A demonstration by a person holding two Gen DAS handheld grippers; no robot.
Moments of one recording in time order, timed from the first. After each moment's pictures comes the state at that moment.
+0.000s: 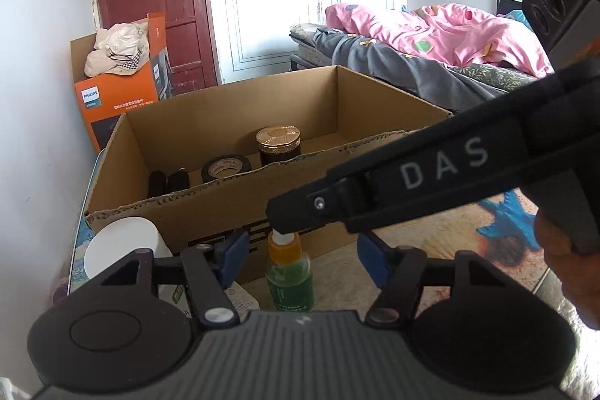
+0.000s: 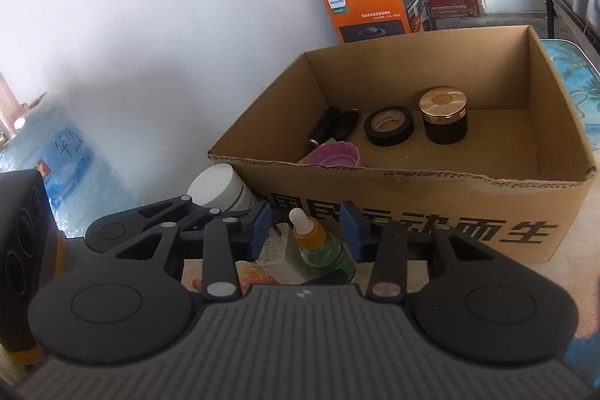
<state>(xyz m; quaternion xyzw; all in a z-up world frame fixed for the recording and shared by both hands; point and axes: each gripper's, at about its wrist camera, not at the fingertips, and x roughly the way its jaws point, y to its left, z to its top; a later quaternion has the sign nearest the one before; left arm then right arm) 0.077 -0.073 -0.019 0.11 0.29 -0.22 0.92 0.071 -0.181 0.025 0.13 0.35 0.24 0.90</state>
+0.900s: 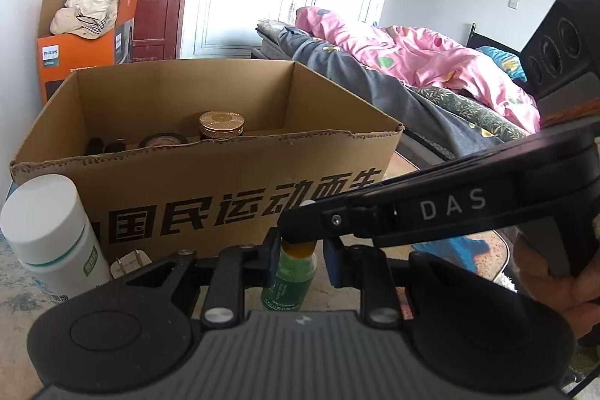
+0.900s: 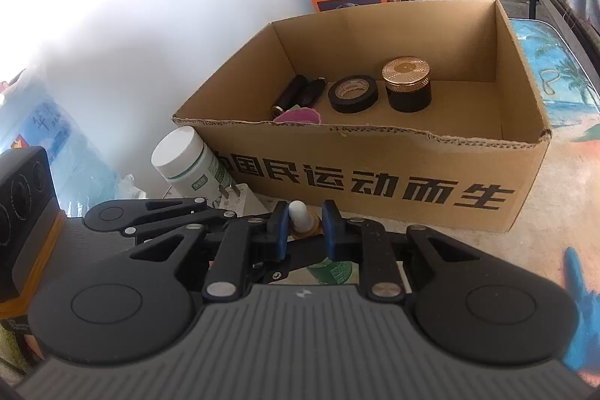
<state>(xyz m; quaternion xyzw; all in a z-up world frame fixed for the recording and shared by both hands) 0.071 -0.078 -0.034 0.02 0.31 -0.29 0.90 0.049 -0.215 0.020 0.12 0.38 0.21 0.89</state>
